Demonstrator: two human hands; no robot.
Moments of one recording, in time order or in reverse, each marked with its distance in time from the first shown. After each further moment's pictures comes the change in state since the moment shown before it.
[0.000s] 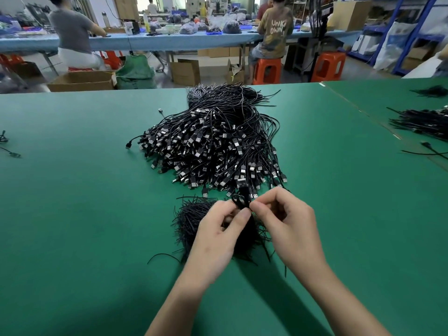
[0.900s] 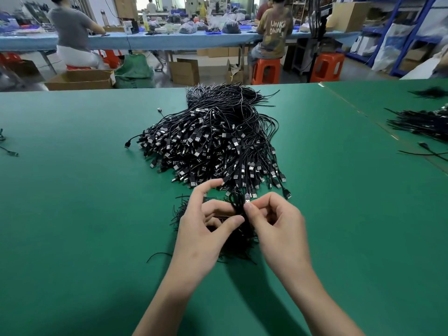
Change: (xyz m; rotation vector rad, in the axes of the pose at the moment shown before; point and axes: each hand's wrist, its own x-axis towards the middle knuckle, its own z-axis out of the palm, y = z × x) left_hand -0.004 0.002 -0.019 -0.029 0.130 0.078; right_hand -0.011 -0.014 0.020 0.063 0.092 0.231
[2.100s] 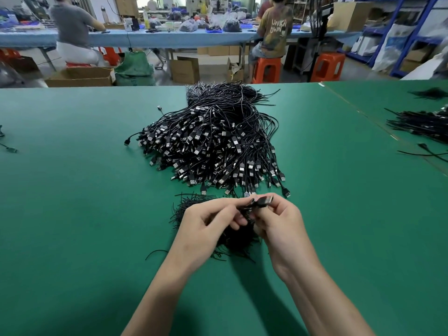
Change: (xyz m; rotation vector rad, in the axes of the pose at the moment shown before) left_hand 0.006 0.006 -0.003 0.003 -0.207 0.007; right_hand 0.007 -0.005 0.000 0.502 -0.074 0.366
